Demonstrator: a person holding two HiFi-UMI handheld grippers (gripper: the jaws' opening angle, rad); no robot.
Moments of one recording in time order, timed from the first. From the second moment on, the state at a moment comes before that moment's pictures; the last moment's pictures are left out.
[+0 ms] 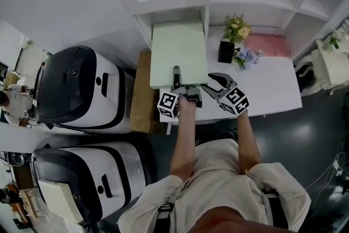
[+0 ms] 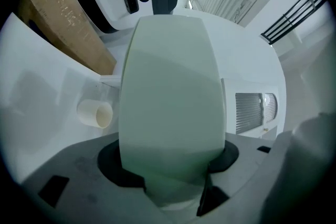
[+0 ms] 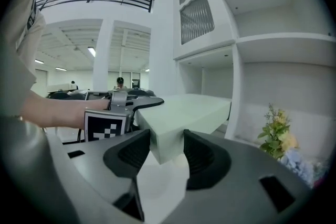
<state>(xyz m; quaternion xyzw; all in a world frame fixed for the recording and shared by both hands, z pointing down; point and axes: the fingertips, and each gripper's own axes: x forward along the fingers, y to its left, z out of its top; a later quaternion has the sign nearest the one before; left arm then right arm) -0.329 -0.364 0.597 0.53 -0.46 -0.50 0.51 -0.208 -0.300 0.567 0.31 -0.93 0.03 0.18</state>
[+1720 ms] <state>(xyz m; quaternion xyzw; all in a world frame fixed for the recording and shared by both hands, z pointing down) -0.361 -0.359 0.572 0.81 -0.56 -0.05 0.18 -0.199 -0.388 0.547 0.40 -0.91 0.03 0.10</state>
